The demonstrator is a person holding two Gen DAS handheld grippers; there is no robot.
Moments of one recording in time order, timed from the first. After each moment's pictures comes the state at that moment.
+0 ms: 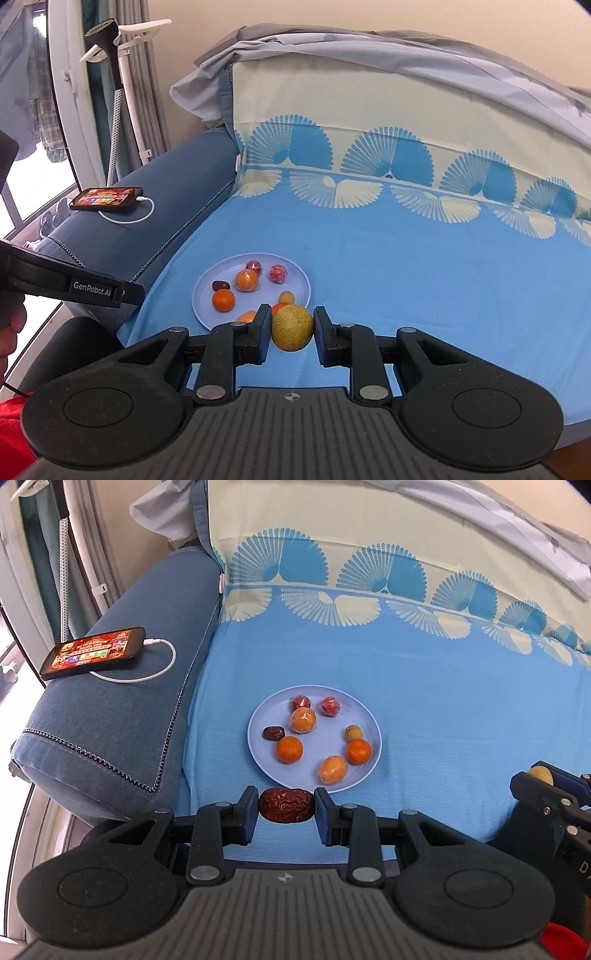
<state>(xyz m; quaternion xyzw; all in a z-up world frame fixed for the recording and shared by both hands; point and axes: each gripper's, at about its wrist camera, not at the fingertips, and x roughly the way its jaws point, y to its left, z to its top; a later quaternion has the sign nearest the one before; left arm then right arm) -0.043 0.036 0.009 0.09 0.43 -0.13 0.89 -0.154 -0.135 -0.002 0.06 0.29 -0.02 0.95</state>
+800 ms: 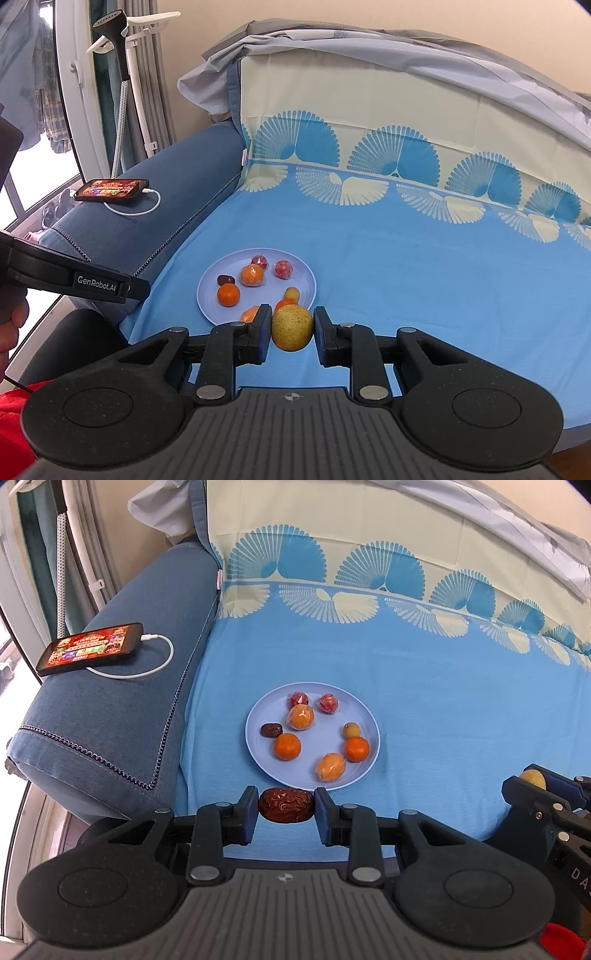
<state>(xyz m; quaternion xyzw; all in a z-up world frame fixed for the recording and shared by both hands) -0.039 0.039 0.005 0.09 0.44 -0.13 0.89 -0.150 -0.130 -0.002 0.05 0.30 -0.01 0.95</state>
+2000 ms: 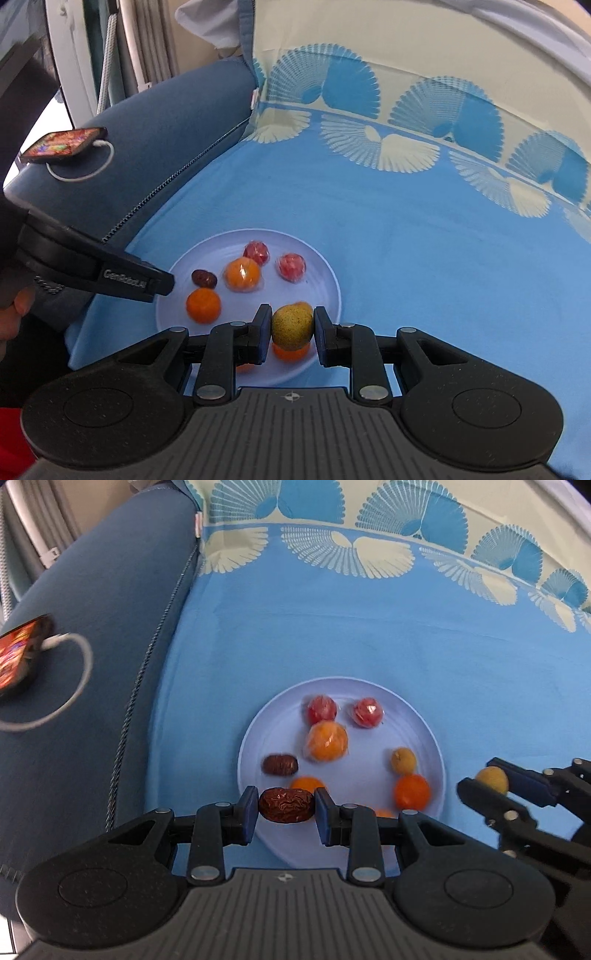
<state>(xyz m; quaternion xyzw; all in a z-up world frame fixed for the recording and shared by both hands) 0.128 0.001 -0.081 0.11 0.52 -0.13 0.84 0.030 -0.132 -0.080 0.01 0.38 0.03 0.92</state>
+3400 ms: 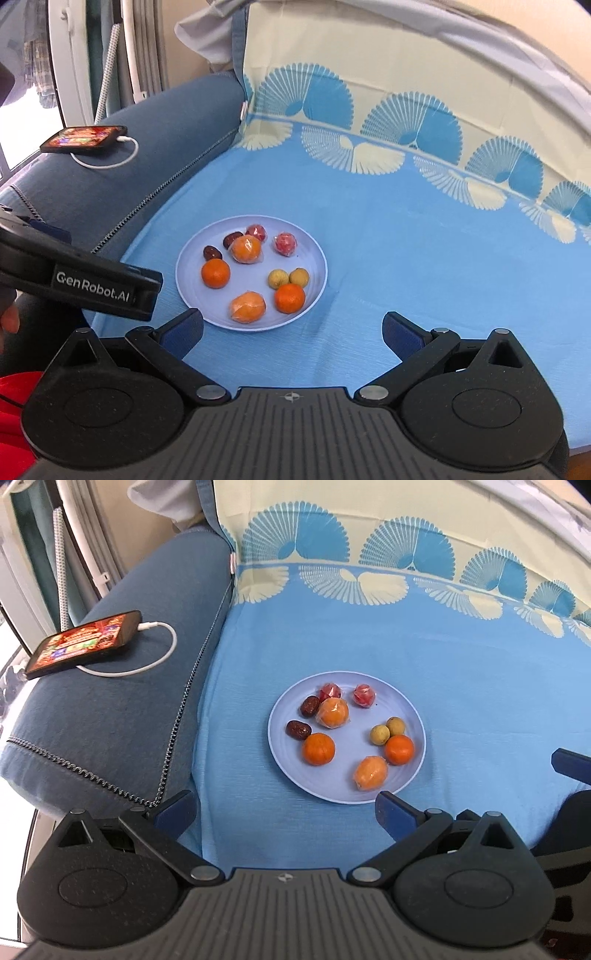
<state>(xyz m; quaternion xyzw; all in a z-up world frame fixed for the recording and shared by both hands) 0.006 0.034 -0.034 0.12 0.44 -0.10 0.88 -0.069 -0.106 -0.052 0.00 0.36 -0.02 0.93</state>
